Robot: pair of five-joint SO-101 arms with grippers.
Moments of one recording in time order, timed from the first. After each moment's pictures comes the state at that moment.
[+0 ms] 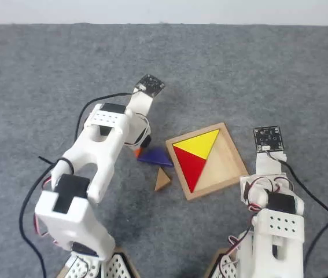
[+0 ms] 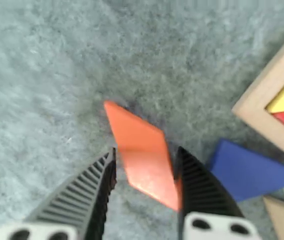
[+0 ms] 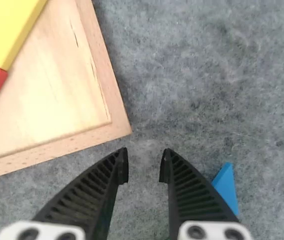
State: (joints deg) left arm 4.3 12.9 22.5 54.7 -19.3; right arm 6.8 -61.5 78.7 53.6 13.2
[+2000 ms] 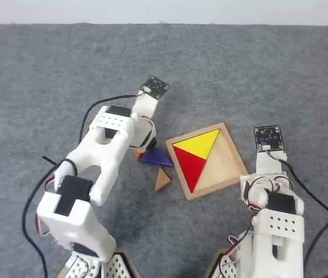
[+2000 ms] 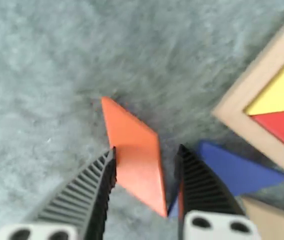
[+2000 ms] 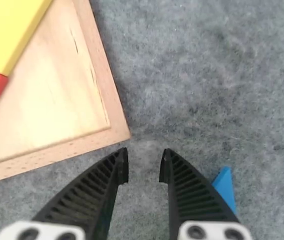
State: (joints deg) left arm 6.8 12.5 24.2 54.1 -15.5; right arm 6.8 -61.5 78.8 52.5 13.2
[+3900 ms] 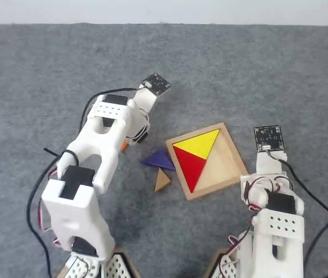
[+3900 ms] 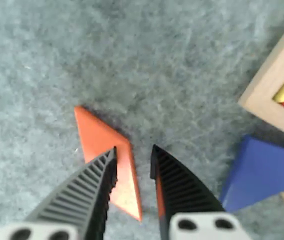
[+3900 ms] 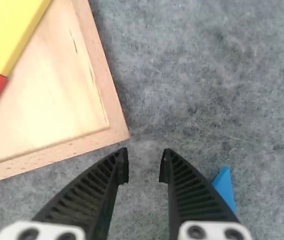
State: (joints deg) left arm 4.3 20.8 13.2 61.3 -25.9; right arm 6.9 -61.5 78.8 52.5 13.2
